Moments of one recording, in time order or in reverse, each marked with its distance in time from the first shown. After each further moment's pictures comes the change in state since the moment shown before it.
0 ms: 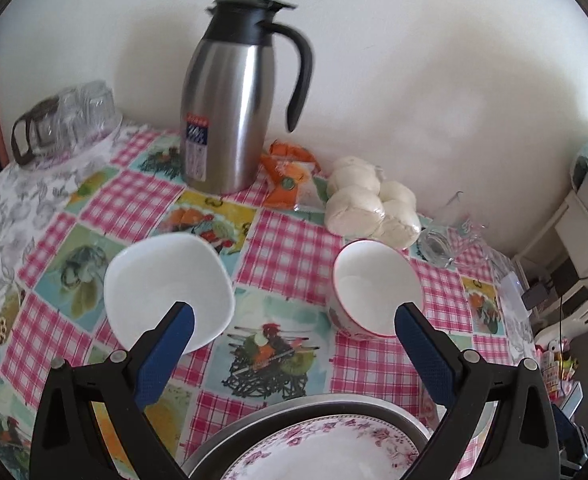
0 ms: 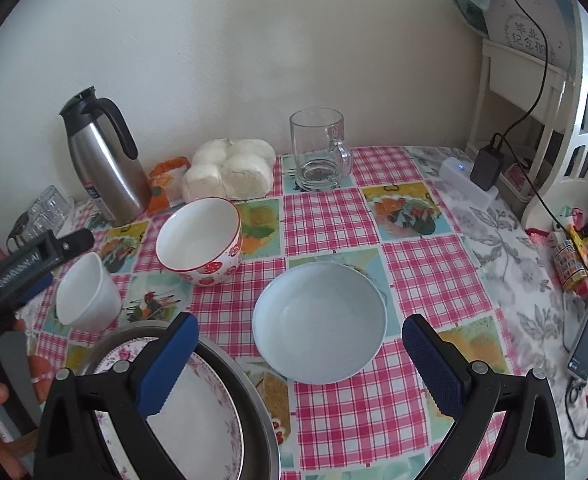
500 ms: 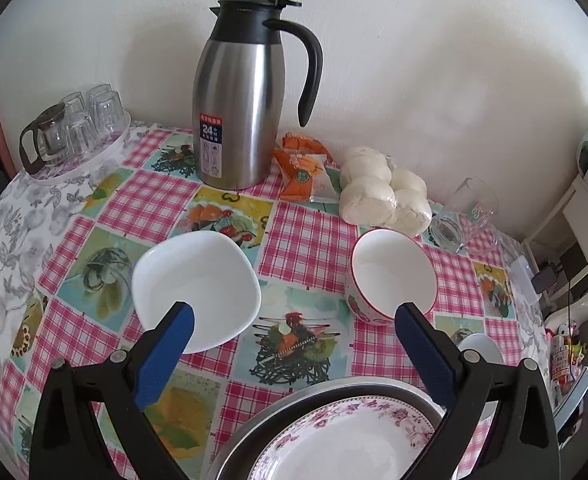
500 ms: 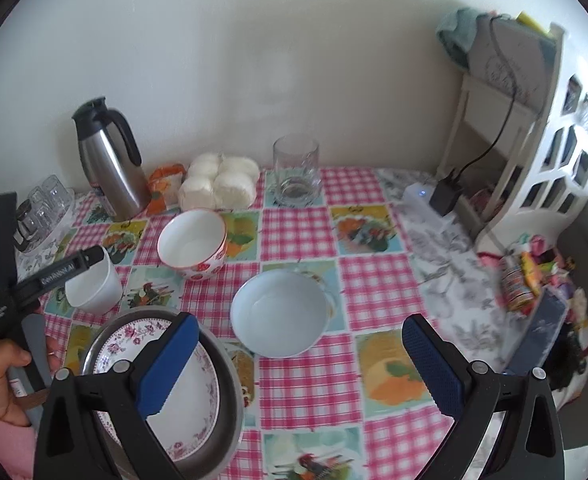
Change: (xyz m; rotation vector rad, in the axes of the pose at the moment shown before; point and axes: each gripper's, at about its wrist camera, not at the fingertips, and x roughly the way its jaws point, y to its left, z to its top) left arm -0.015 0.006 0.006 0.046 0.039 0.039; right arm -0.090 -0.019 0.024 -0.072 -0.019 -0.076
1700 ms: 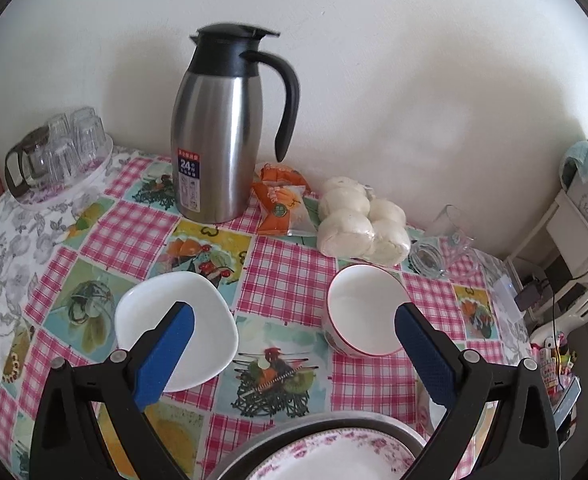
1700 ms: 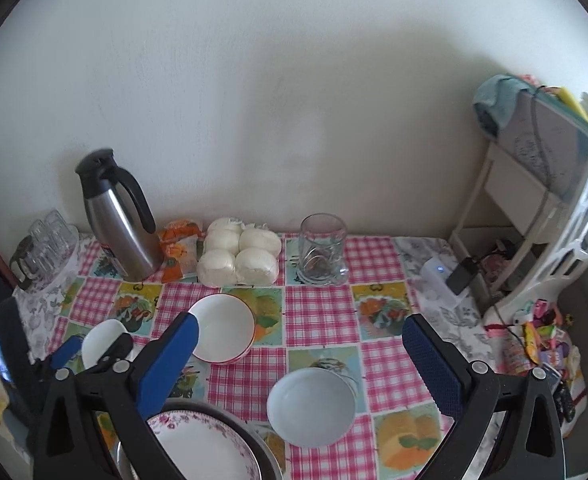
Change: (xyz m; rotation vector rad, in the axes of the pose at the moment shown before) left arm 0.003 -0.009 0.019 0.014 -0.068 -0.065; right arm 0.035 0.070 0.097 -0.053 -0.044 0.010
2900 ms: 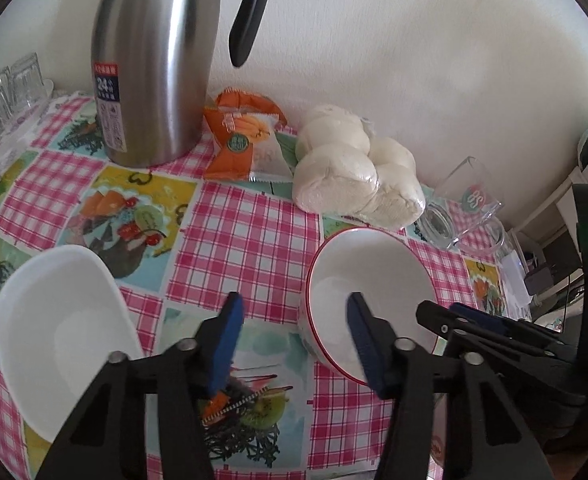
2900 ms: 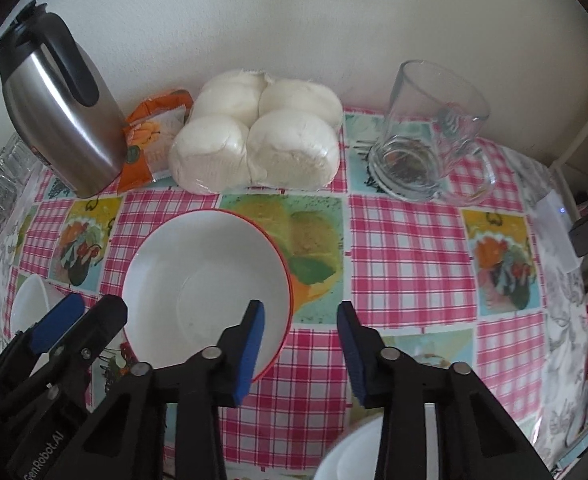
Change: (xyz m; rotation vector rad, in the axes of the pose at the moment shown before) left arm 0.114 -0.018 -0.014 -0.016 0.183 -0.089; right arm 0.215 0.055 -0.048 -0.042 0.367 0.105
